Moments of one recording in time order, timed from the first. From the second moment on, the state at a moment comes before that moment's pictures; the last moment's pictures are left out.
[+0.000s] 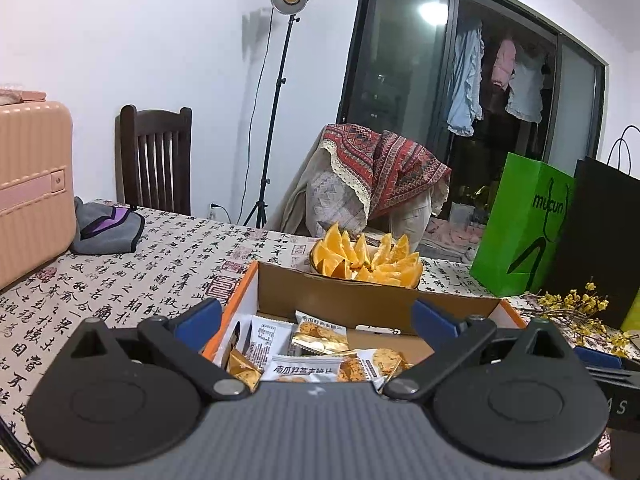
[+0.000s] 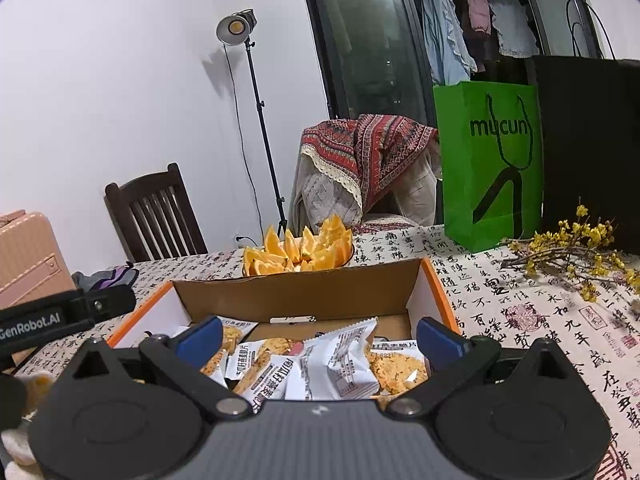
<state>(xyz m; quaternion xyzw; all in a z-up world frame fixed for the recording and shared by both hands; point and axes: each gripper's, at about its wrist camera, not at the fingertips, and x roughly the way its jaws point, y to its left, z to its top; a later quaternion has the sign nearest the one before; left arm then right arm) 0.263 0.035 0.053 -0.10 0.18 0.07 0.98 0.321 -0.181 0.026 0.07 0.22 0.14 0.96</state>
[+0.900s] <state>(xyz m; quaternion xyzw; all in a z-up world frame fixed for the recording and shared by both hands) 0.169 0.038 0.079 -0.10 0.16 0.07 0.98 0.227 -0.192 0.054 0.05 0.21 0.13 0.97</state>
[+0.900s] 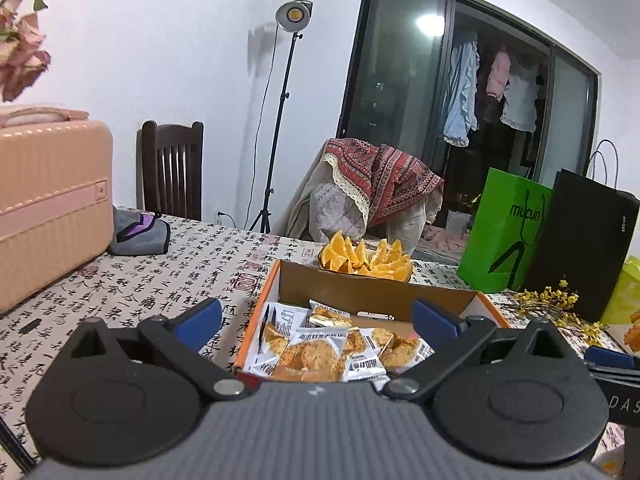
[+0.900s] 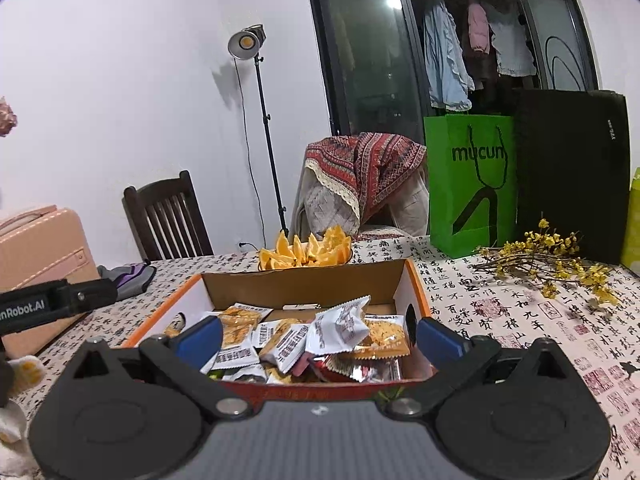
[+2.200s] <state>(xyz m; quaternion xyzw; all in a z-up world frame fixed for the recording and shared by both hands) 0.032 0.032 0.072 -0.08 0.12 0.03 0.99 0.088 -0.228 0.052 0.05 0.17 0.14 0.97</state>
